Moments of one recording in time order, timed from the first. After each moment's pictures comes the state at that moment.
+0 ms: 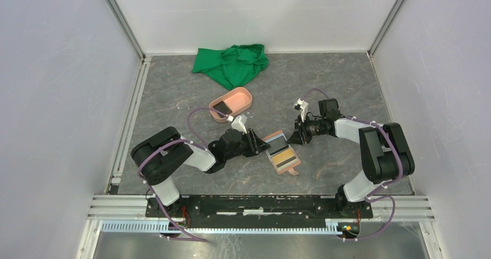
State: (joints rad) left arm -0.88 1.71 0.48 0.82 0.05 -0.99; right arm 0.16 1.60 0.69 -0.15 -0.95 -0.37
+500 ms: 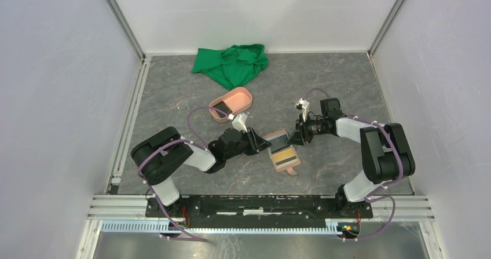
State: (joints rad) left arm -0.88 1.71 0.48 0.88 0.06 -0.99; right arm 0.15 1.60 0.70 -0.18 -0.98 -0.41
